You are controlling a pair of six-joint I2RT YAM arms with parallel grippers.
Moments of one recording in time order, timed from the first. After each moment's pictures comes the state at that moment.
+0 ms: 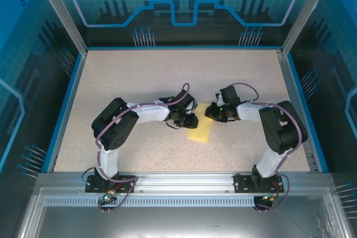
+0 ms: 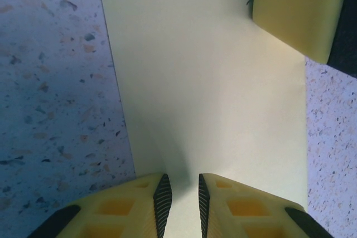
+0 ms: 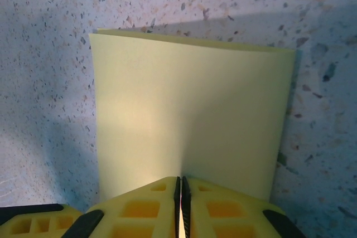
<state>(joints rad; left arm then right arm) -0.72 1.95 1.17 -0.33 0.29 -0.55 0.32 1.73 0.78 -0.09 -0.40 0.68</state>
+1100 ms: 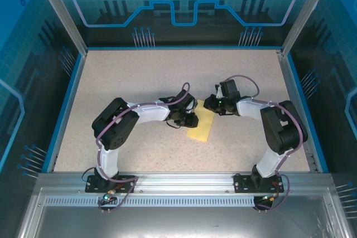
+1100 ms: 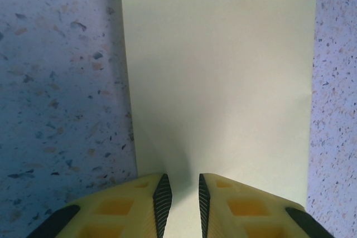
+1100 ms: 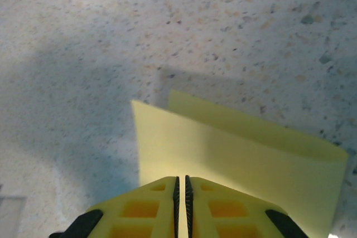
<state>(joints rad) -0.72 1.95 1.17 -0.32 0.27 -0.55 0.32 1.74 0.86 -0.05 -0.37 0.67</state>
